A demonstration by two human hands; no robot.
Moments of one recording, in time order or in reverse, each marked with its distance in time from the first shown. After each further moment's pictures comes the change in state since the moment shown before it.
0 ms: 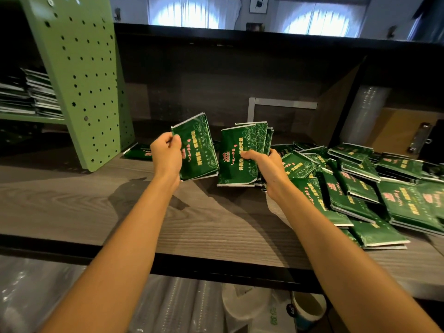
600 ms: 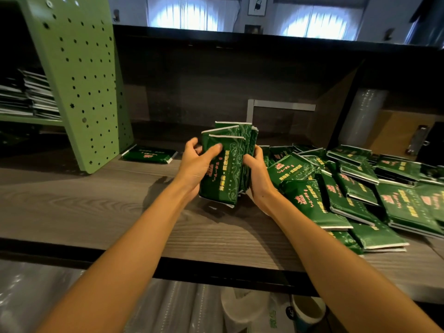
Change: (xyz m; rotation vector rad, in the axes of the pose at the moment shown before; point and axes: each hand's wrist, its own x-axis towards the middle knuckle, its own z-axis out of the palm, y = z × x) left_hand -0.034 0.005 0.025 -0.150 -0.349 -0.192; right_hand -0.014 0.012 0.019 0.228 -0.208 -0.138
